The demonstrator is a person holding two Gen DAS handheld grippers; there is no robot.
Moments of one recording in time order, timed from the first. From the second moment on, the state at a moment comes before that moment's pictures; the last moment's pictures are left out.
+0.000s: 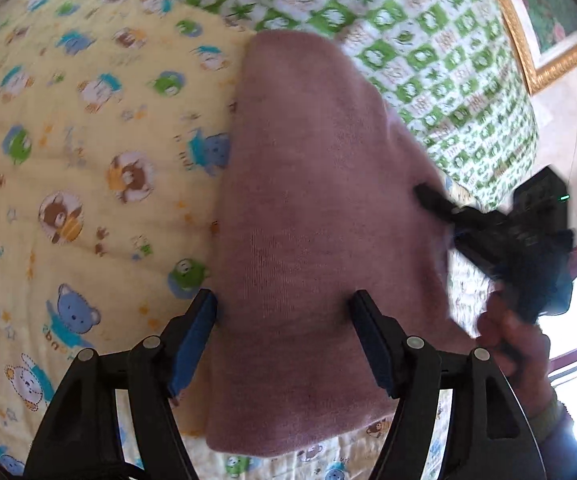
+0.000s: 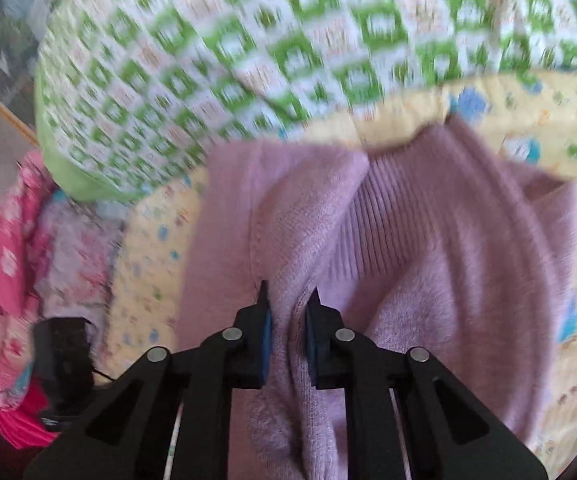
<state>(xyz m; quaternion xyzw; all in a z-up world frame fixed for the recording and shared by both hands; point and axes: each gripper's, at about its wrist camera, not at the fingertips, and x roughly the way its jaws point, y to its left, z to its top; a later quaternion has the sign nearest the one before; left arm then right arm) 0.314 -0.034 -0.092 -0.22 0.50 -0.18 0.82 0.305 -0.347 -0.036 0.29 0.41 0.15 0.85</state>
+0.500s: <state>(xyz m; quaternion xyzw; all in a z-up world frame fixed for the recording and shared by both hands) 0.325 -0.087 -0.111 -0.19 0.54 -0.22 0.79 0.264 -0.414 -0.077 0.29 0.43 0.04 0.86</state>
